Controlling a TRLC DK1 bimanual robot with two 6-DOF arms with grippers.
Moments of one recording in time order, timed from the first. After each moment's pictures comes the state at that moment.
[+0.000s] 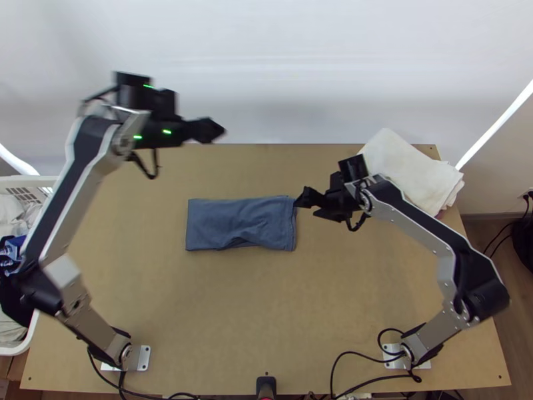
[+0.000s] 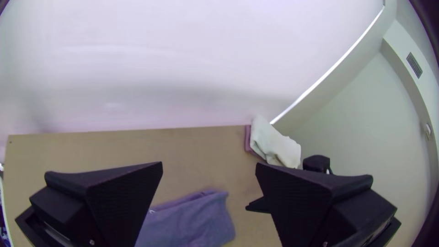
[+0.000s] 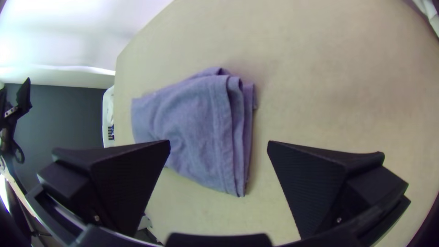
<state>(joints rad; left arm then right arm) -0.27 1.73 2.05 -0.87 0.35 -0.31 0.41 1.74 1.26 -0.47 -0.48 0.66</state>
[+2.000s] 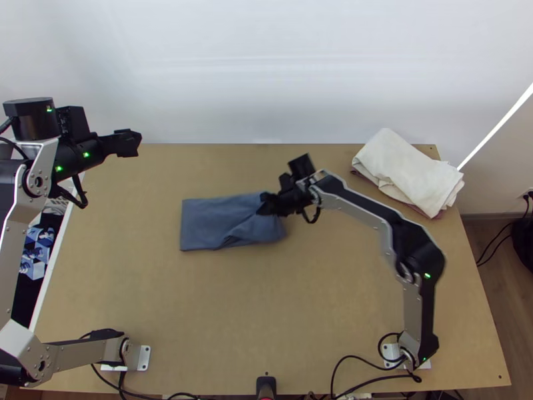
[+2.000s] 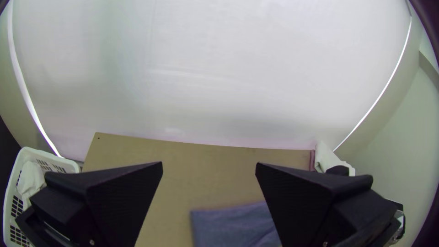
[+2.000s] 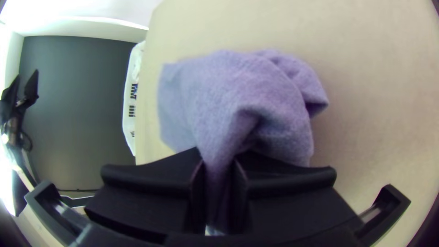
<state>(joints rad) -0.02 1.38 1.75 -0.88 0.15 -0.18 0.56 2.06 1.58 -0.40 -0.68 0.63</state>
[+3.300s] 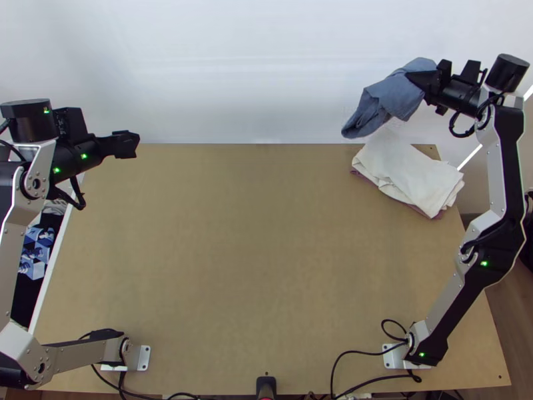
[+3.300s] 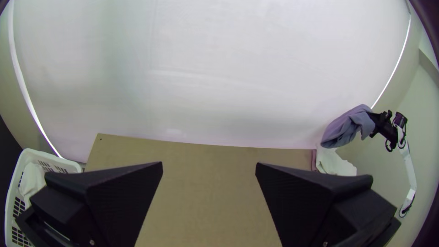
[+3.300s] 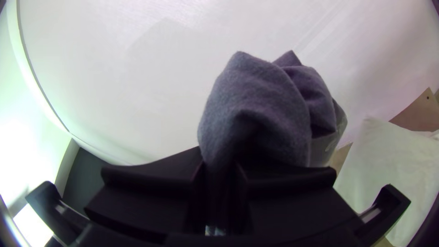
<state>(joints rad) -0.01 1.37 1.74 -0.88 0.15 -0.16 -0.21 2.07 2.25 -0.44 -0.89 0.85</state>
